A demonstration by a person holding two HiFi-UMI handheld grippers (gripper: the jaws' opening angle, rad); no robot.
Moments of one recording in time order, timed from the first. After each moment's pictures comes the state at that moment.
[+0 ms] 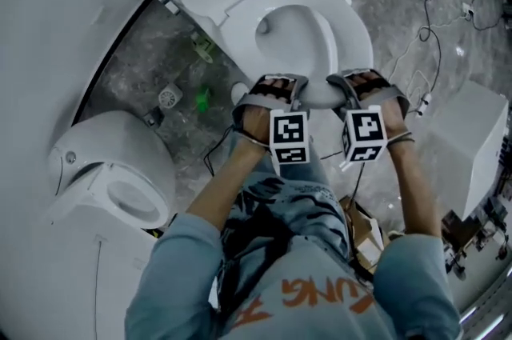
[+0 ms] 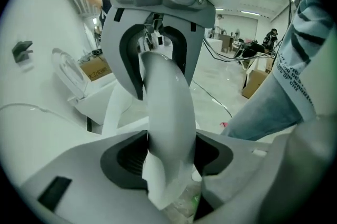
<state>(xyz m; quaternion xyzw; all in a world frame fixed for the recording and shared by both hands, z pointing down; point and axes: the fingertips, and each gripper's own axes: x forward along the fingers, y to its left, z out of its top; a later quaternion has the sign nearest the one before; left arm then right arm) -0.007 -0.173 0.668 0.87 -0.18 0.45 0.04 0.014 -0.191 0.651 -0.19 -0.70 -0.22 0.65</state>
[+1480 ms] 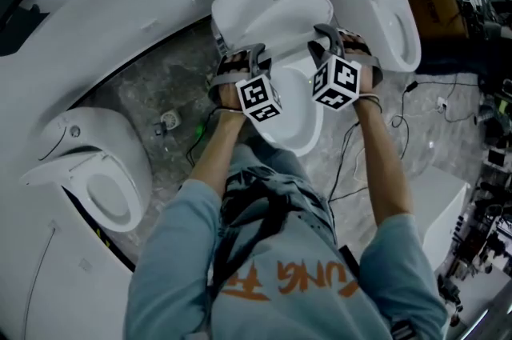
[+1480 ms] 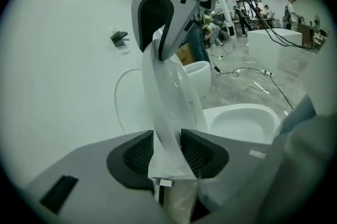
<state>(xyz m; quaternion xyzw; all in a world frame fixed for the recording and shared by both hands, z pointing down) -0.276 -0.312 0.590 0.71 -0.54 0.45 0.05 -0.241 -0.388 0.503 0.02 -0.75 -0.38 0.54</state>
